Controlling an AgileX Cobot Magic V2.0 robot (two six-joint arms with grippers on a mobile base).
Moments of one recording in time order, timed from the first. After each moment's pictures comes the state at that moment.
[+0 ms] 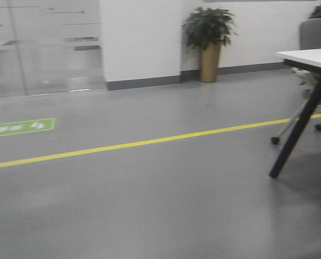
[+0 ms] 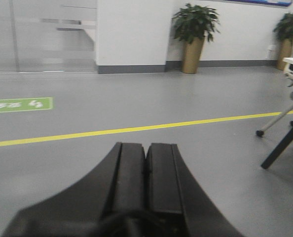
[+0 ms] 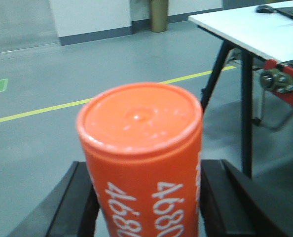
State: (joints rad) left arm -0.11 -0.01 0.03 0.00 0.05 -0.08; right arm 0.02 -0.02 -0.50 -0.12 0.80 0.21
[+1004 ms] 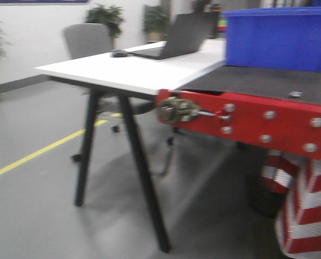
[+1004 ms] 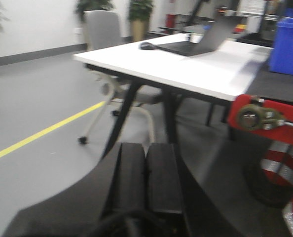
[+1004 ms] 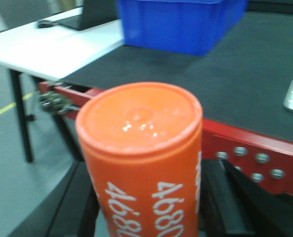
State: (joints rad) left arm -0.11 -0.01 0.03 0.00 0.05 -0.08; right arm 0.02 -0.02 -0.50 -0.12 0.80 0.21
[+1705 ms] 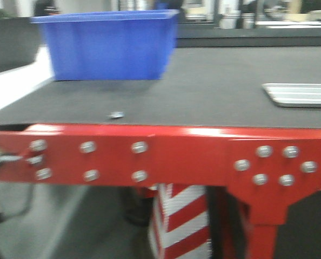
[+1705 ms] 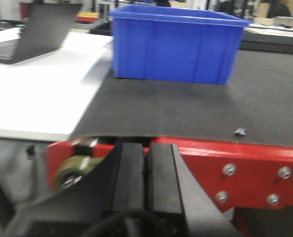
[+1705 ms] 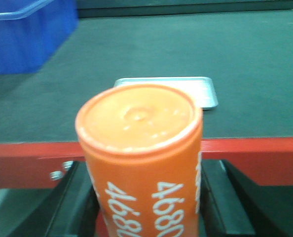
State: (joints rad) left arm -0.11 -0.01 0.03 0.00 0.05 -0.08; right arm 0.02 -0.02 -0.50 -0.12 0.80 0.21
